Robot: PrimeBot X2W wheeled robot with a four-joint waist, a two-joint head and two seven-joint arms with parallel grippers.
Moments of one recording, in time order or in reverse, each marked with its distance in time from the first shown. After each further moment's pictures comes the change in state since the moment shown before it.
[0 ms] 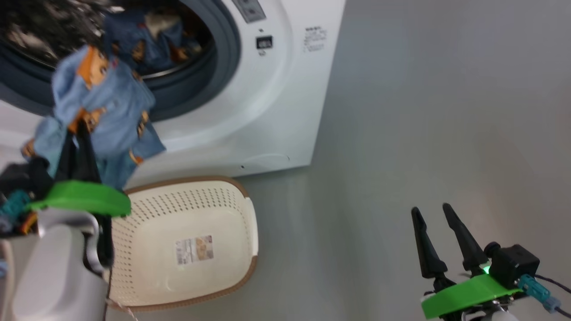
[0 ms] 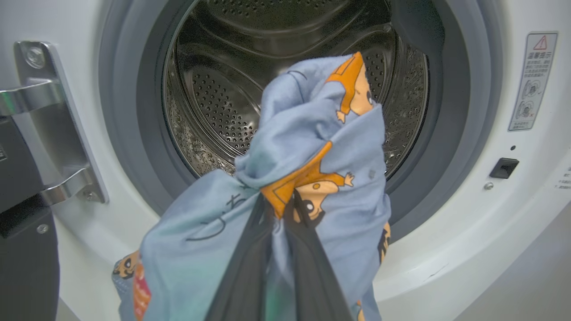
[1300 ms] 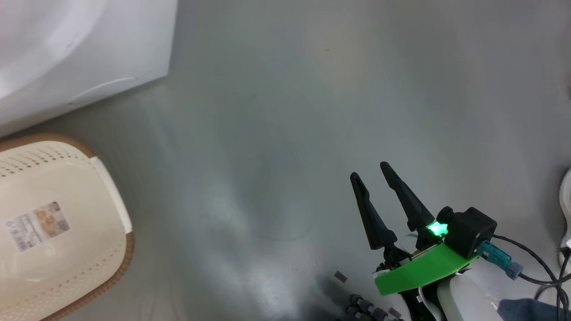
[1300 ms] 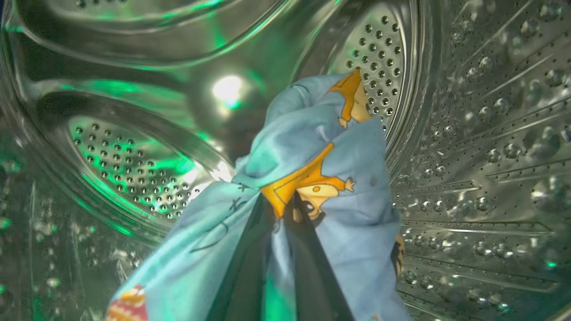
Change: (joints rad) left arm -0.948 0.368 -0.063 0.494 0.229 -0.055 -0.002; right arm -0.164 0.002 0.238 -0.053 0.113 0.000 0.000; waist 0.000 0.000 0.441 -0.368
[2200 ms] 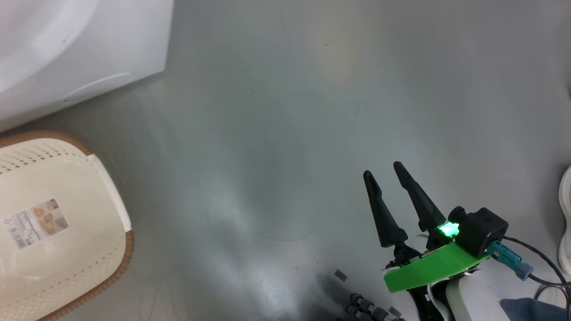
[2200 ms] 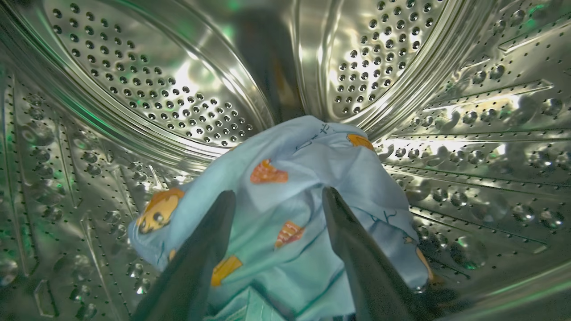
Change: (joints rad) left arm -0.045 -0.017 -0.002 0.237 0.017 0.025 0.041; right arm 0.012 0.001 -0.040 0.004 -0.003 0.000 0.000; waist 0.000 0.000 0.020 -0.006
